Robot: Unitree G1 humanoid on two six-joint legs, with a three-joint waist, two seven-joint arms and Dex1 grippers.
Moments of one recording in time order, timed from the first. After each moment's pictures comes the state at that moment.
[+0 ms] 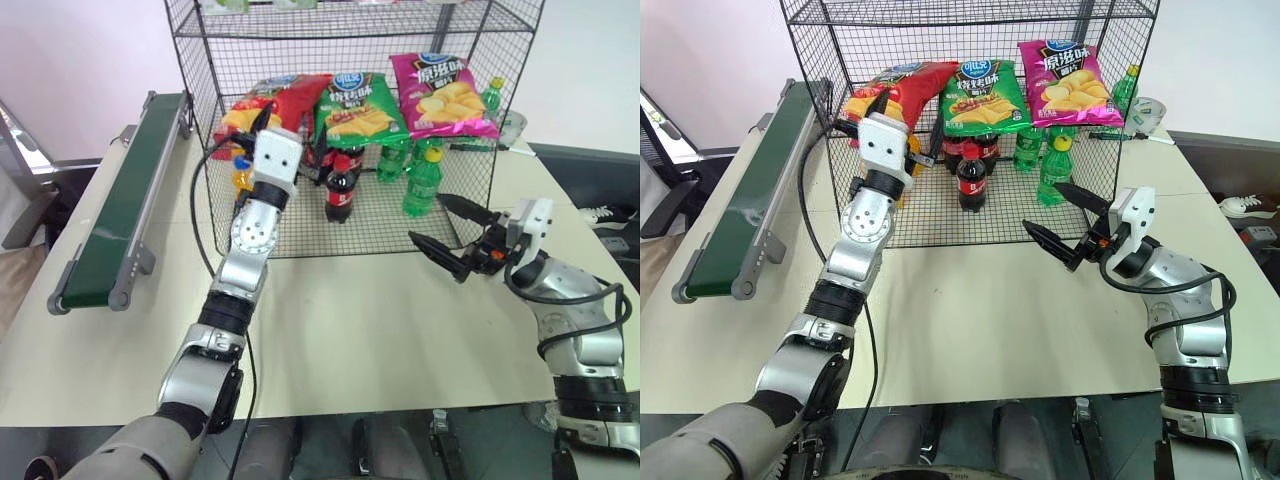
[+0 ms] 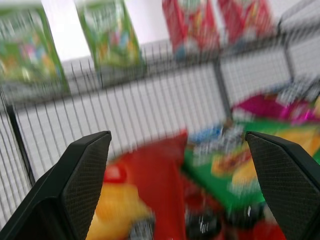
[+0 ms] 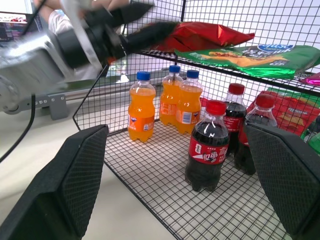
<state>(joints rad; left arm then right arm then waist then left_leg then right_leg) -0.75 0.15 -0.09 0.32 0.11 -0.35 -0.06 -0.28 -0.57 -0.20 -0.04 0.55 0.09 0.96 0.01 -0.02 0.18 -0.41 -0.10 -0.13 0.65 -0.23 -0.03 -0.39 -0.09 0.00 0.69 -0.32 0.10</state>
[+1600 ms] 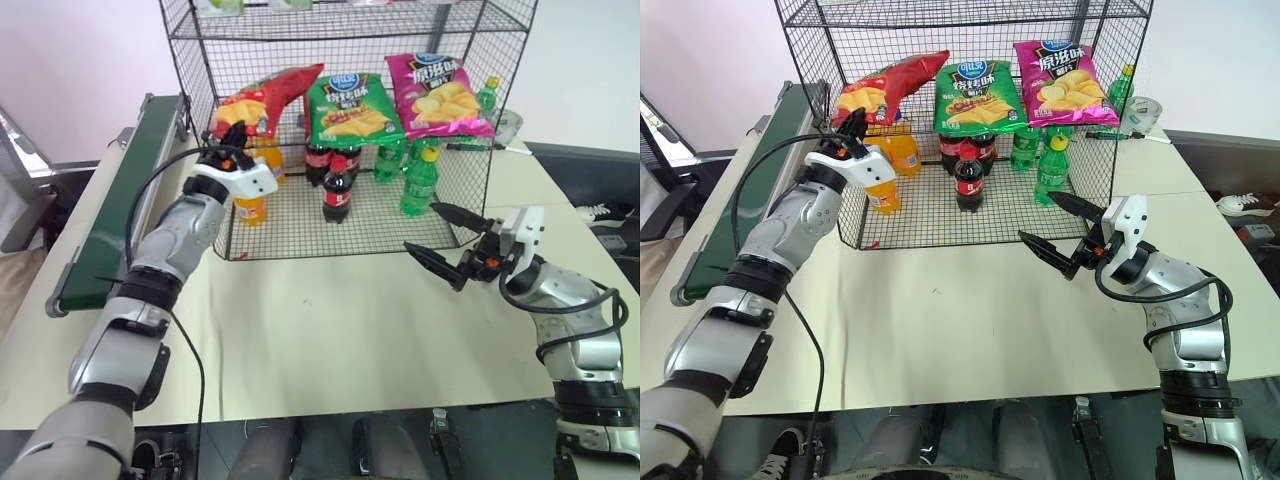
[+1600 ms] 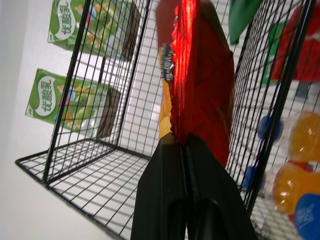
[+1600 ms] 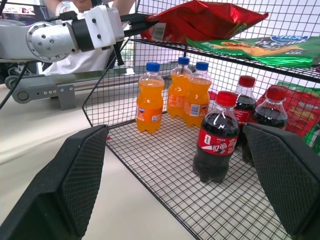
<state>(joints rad) -0.84 0.53 -0.26 0.57 0.79 -0.21 0.25 -0.25 -0.57 -0.19 -0.06 0.53 0.08 0.98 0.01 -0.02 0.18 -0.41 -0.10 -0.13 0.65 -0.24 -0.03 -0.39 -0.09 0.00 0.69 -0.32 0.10</state>
